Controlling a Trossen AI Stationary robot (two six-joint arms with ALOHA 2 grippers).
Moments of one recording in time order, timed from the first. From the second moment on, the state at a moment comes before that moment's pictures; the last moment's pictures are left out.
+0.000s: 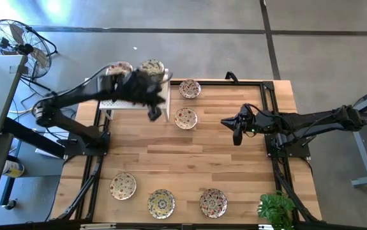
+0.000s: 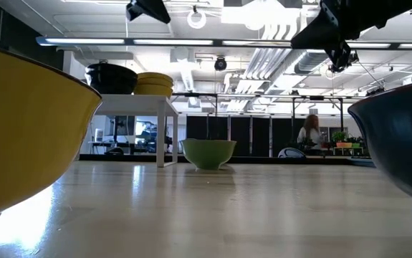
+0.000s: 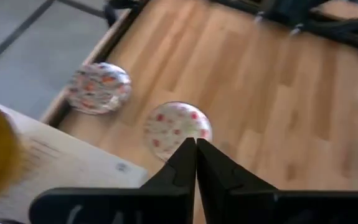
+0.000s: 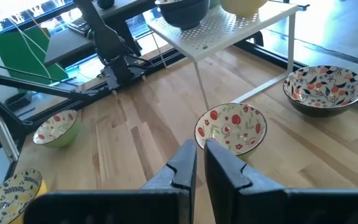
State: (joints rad) left arm 0.22 1.32 1.53 -0.92 -0.11 -0.16; right arm 0.07 0.81 0.57 -0.10 0.32 0.47
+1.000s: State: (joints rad) left arm -0.49 1.22 1.18 -1.12 -0.03 -0.66; right arm 0.07 0.81 0.57 -0.10 0.34 0.46
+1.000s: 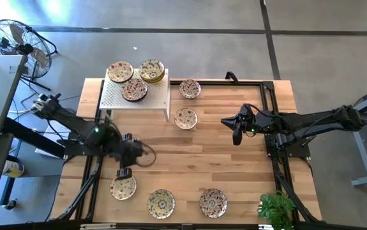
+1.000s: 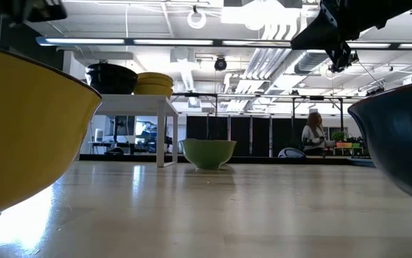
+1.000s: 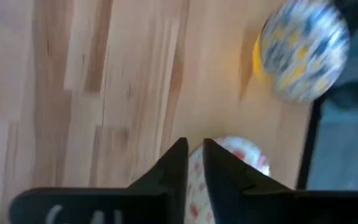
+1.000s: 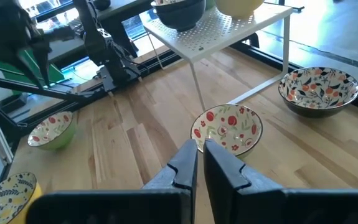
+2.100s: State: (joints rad) left arm -0.58 1.37 0.78 -0.82 0.20 -0.62; right arm 0.07 0.81 0.57 -0.10 0.33 0.47
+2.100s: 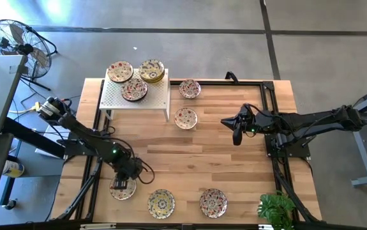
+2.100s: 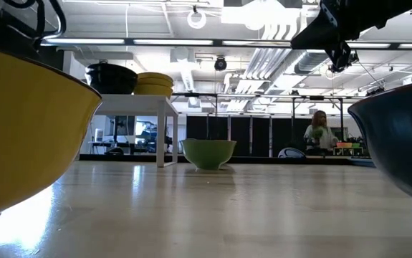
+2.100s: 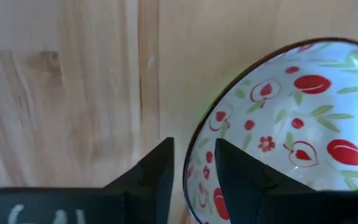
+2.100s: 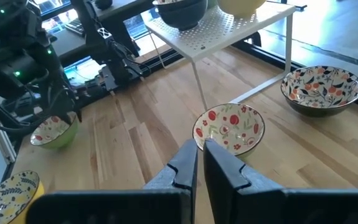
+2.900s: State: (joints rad) left arm -0.34 0.98 0.70 -0.89 -0.15 -1.44; right arm 0.07 0.81 0.57 -0.10 0.37 0.44
